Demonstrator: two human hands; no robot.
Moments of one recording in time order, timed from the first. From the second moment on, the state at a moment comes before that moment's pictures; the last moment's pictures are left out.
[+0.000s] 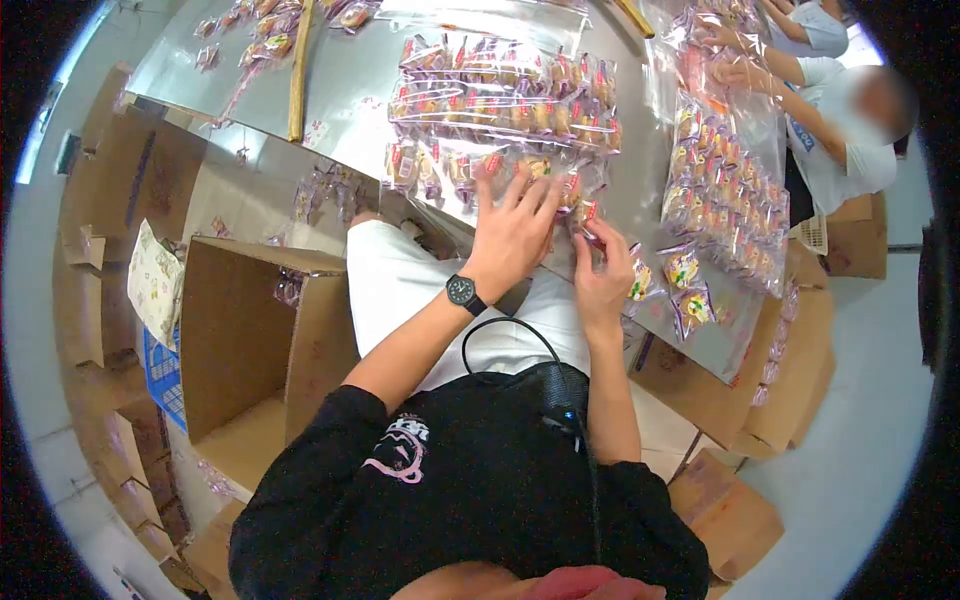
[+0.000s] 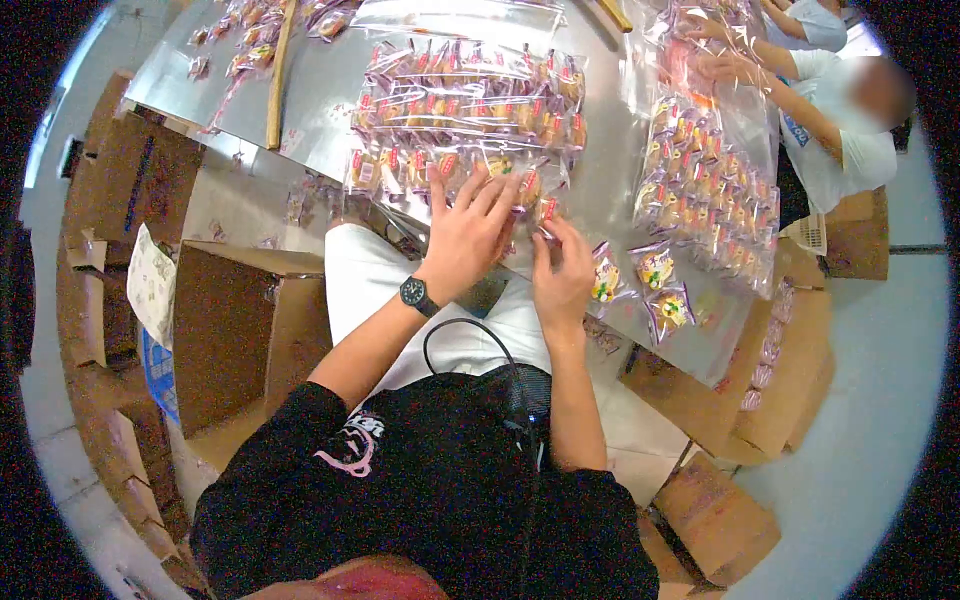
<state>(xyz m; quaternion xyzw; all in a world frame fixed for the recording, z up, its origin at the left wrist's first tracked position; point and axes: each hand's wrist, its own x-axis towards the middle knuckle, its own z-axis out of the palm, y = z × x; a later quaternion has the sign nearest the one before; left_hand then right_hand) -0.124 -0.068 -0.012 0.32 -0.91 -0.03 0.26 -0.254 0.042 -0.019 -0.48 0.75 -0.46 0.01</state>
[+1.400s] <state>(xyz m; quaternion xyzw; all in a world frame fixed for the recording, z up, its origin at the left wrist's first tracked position) -0.160 -0.047 -0.029 0.33 -0.84 -0.13 0.41 -0.326 0.005 0.004 -0.63 0.68 -0.37 -0.08</state>
